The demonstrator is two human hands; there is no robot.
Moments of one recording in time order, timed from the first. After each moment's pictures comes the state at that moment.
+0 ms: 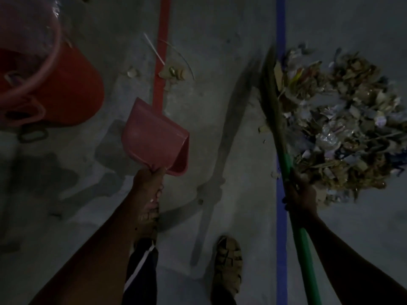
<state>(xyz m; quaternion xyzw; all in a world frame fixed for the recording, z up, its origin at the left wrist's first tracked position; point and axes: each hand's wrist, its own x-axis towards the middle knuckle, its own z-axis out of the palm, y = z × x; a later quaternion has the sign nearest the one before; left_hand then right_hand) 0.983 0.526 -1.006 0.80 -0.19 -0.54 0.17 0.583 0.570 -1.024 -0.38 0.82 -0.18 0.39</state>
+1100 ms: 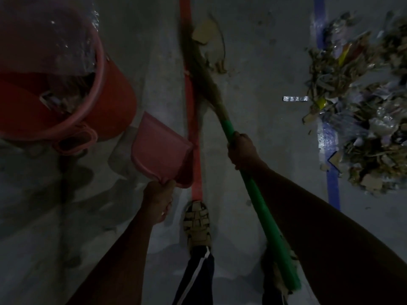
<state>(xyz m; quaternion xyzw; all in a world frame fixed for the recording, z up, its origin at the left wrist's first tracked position) 1.140 0.497 -1.020 0.81 -0.15 -0.56 0.11 0.897 0.403 -1.055 -0.48 0.75 0.00 0.45</state>
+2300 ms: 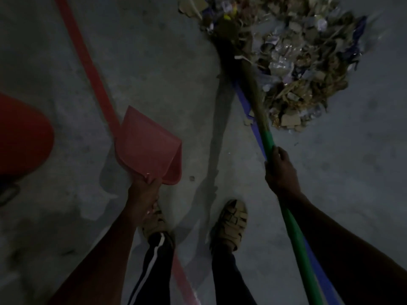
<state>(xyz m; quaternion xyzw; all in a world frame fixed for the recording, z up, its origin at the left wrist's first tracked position) 0.961 0.576 -1.015 0.76 -0.33 -0.55 0.03 0.608 0.696 -1.021 -0.42 0.86 -0.04 0.28</state>
